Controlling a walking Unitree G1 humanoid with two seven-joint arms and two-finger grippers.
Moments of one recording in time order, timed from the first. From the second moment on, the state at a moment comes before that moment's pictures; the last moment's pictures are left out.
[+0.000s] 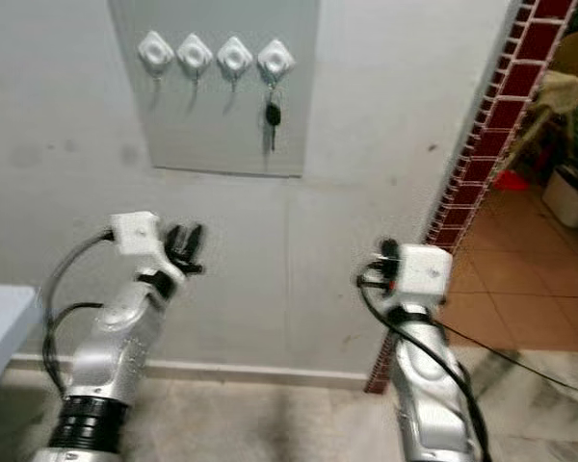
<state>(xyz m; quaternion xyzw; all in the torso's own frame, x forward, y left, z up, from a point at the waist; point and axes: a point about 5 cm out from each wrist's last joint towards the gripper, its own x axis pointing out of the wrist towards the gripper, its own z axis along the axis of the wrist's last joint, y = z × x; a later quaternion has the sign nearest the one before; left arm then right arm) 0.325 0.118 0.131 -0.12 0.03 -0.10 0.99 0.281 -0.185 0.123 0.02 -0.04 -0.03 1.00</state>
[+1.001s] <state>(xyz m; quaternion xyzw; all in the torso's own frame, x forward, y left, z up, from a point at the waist) 0.329 0.132 0.136 -0.12 0.03 -0.07 0.99 0.287 -0.168 0.123 0.02 -0.02 0.00 1.00</state>
